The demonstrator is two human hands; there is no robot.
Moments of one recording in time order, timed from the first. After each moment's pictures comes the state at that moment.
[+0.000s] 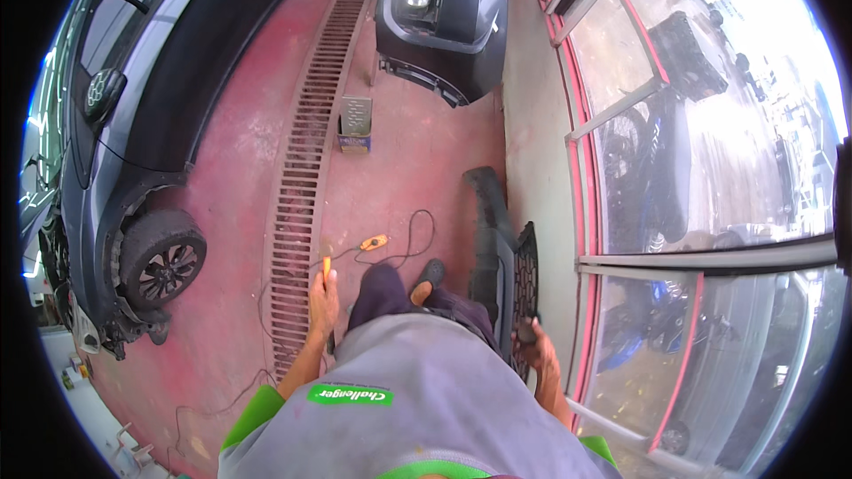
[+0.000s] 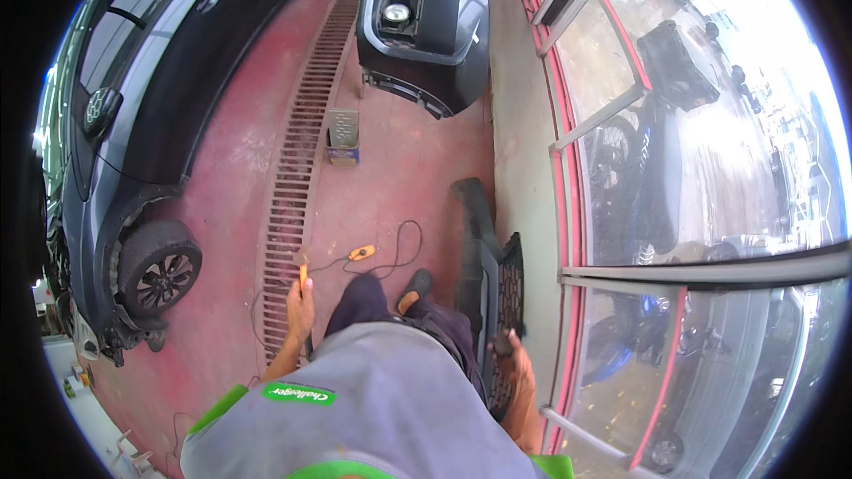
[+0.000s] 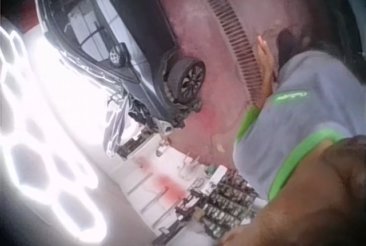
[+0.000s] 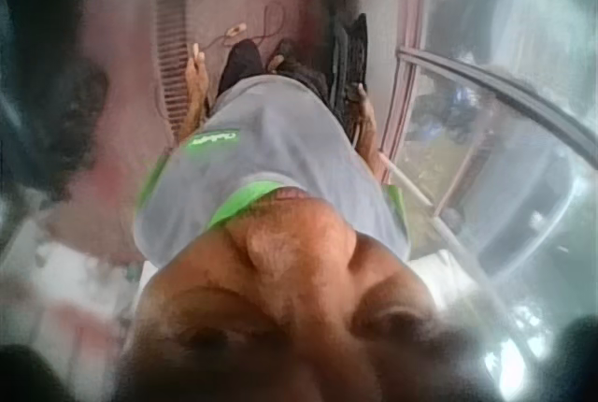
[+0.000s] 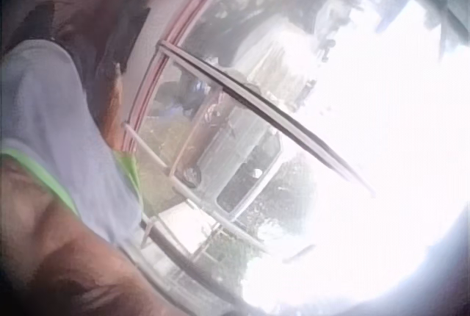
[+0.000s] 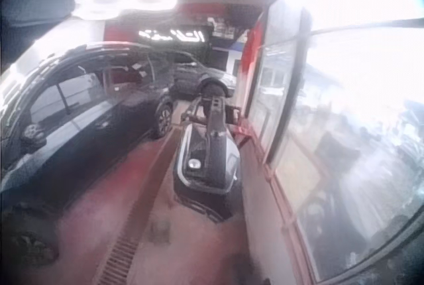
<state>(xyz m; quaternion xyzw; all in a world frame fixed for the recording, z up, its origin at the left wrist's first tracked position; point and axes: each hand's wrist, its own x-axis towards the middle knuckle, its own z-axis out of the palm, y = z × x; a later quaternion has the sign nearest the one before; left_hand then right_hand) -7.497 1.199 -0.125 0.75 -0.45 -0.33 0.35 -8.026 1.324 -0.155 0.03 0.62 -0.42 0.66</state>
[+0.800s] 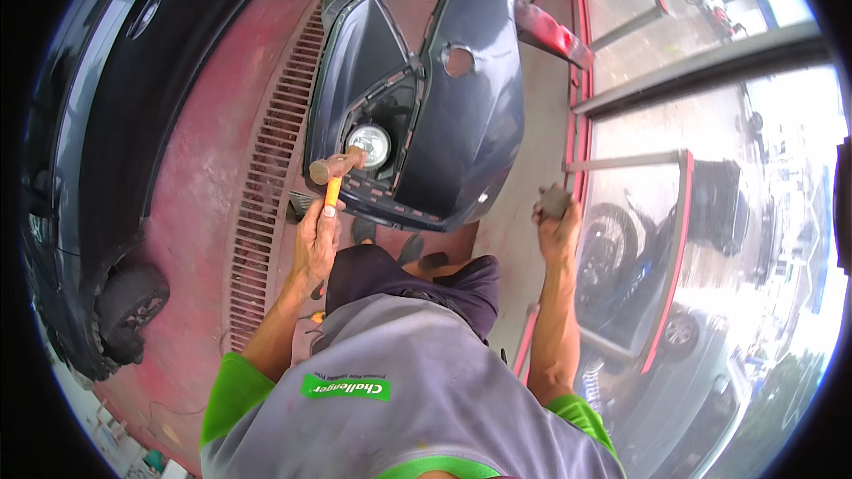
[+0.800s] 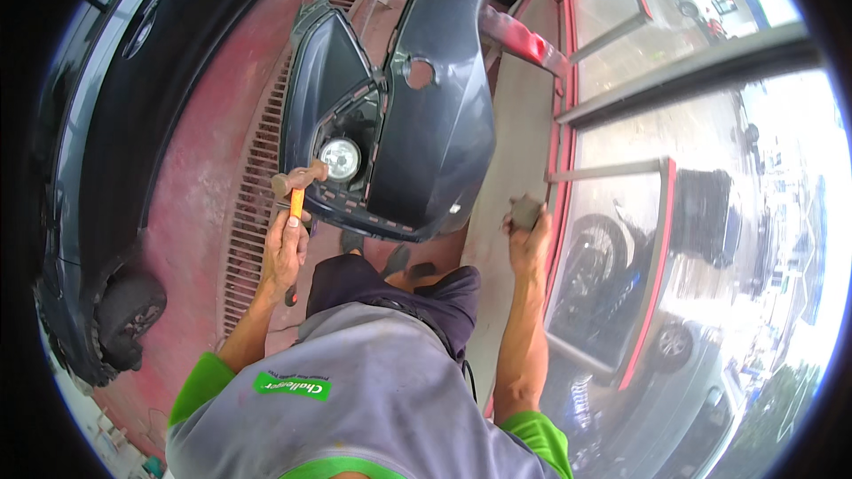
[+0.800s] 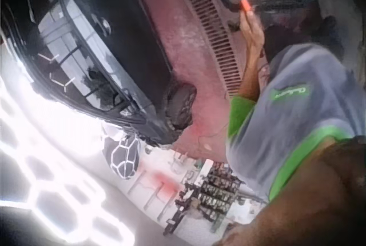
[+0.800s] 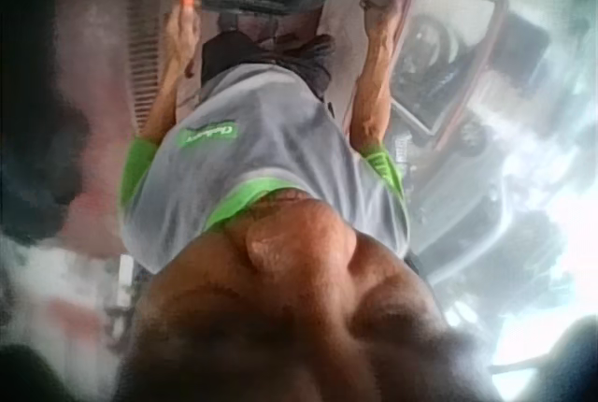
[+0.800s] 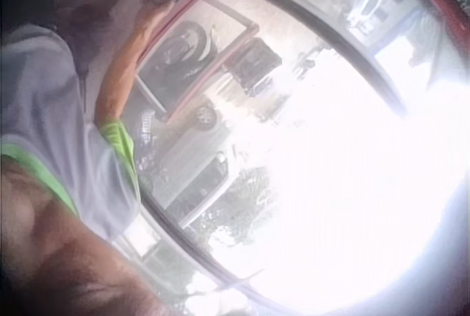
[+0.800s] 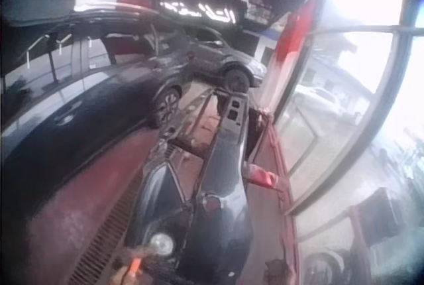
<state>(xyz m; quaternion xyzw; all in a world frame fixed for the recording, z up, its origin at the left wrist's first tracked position) -7.603 0.530 -0.004 0.57 -0.38 -0.51 0.51 -8.027 0.411 -0.017 -0.21 0.52 -0.56 0.61</state>
